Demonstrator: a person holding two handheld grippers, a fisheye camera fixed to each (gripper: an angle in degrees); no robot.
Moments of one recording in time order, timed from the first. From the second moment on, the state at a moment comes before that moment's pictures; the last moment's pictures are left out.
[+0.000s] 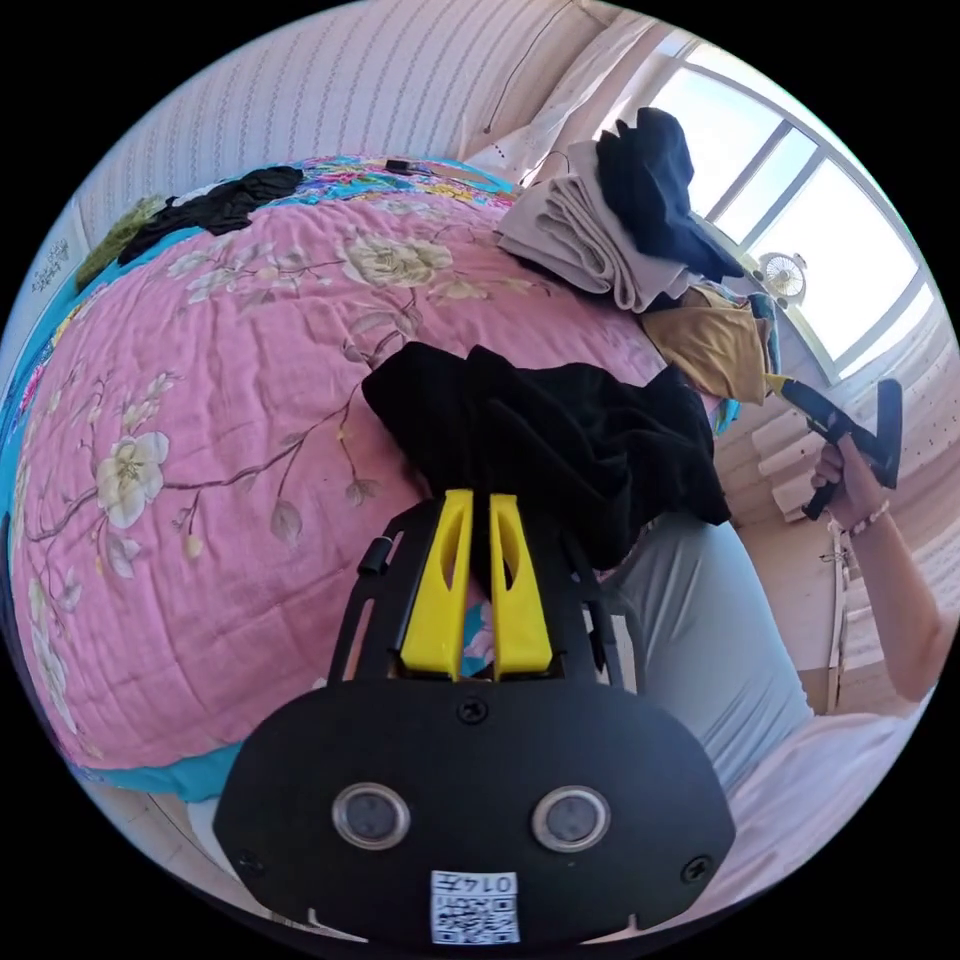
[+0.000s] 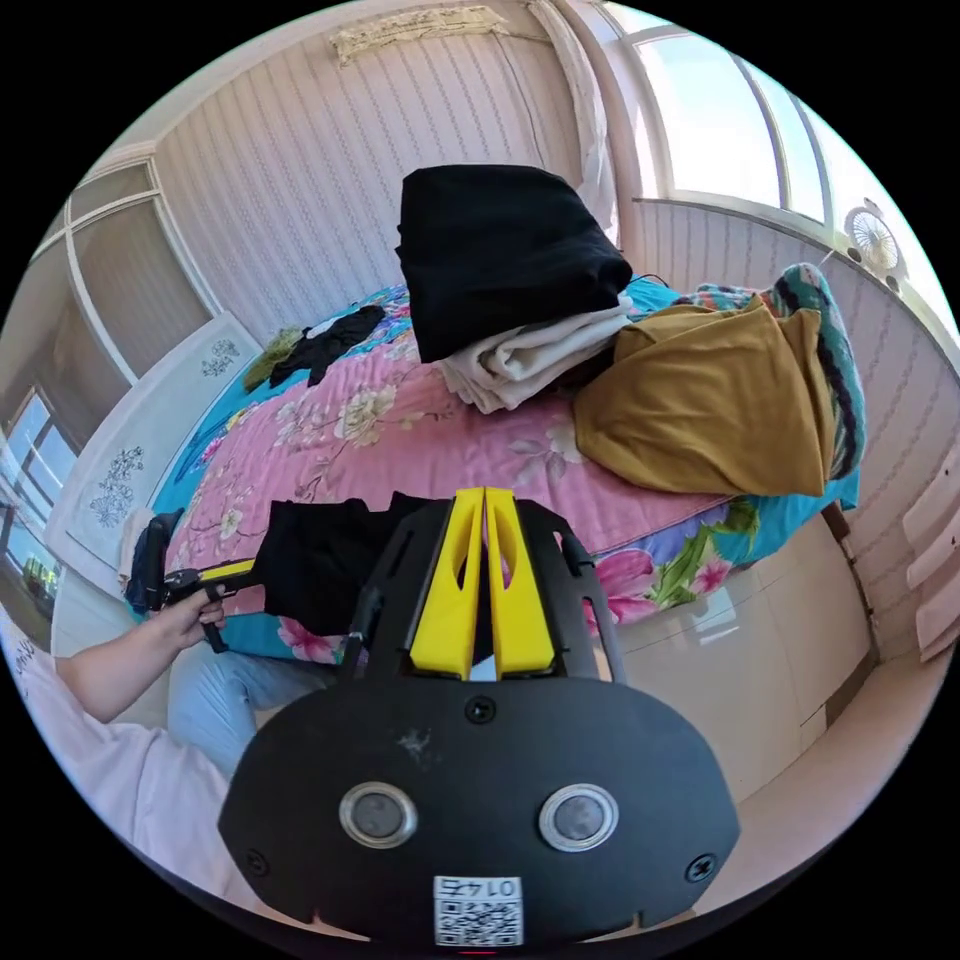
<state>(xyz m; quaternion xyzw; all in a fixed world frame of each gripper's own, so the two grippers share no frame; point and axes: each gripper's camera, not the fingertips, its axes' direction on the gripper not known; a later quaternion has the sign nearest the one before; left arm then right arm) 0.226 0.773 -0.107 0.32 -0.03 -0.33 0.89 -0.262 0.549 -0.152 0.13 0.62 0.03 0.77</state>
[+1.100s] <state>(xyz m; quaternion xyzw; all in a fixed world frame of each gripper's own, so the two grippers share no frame) 0.347 0.878 -0.159 0.46 -0.03 -0.37 0.81 -0.184 0.473 -0.076 0.01 0.28 -0.03 0.96</state>
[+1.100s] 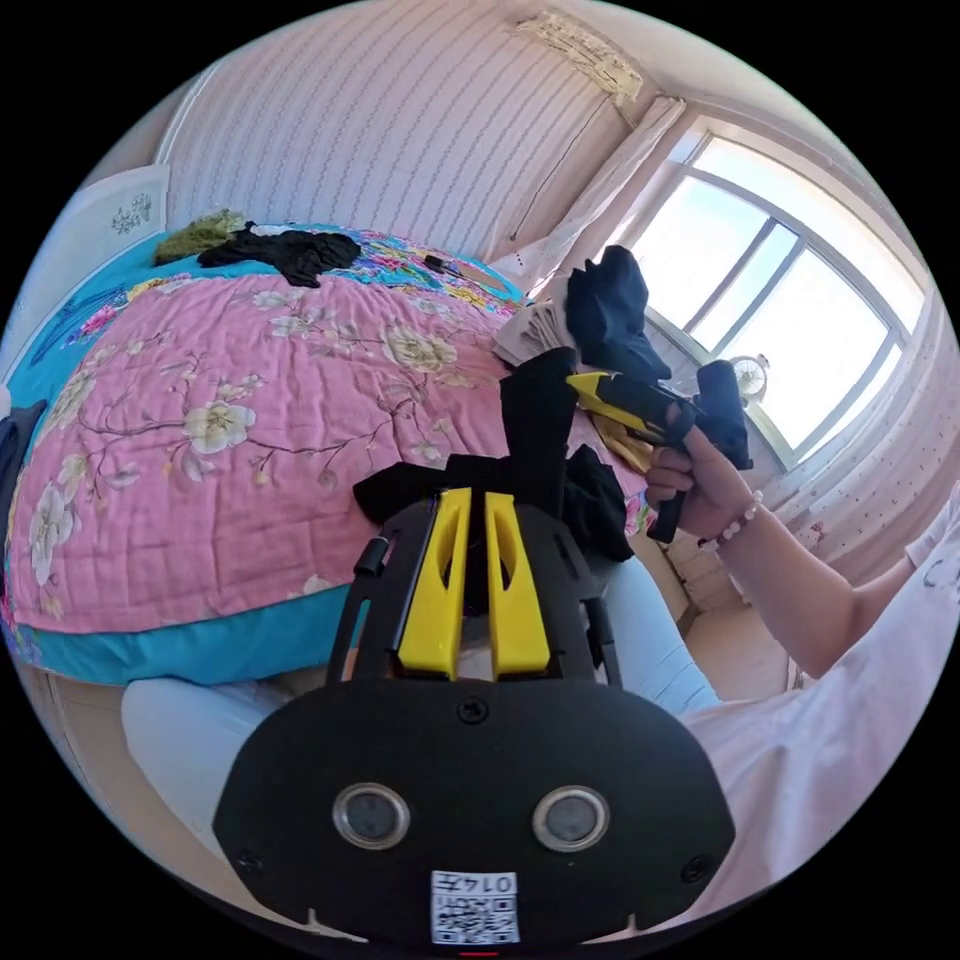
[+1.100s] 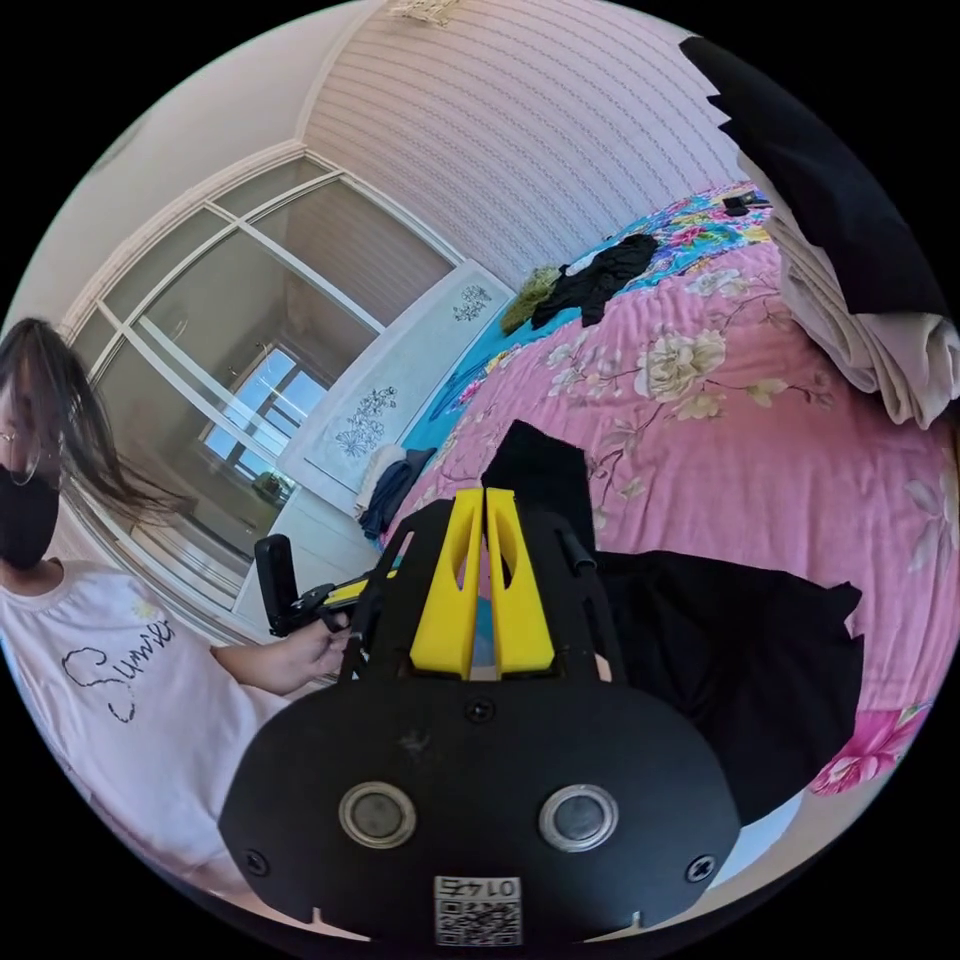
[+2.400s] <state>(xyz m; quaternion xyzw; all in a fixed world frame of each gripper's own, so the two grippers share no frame) 0.271 0.854 -0.206 0.35 -0.02 -0.37 0.86 -0.259 0.545 -0.178 -0.07 0.57 0.15 0.80</state>
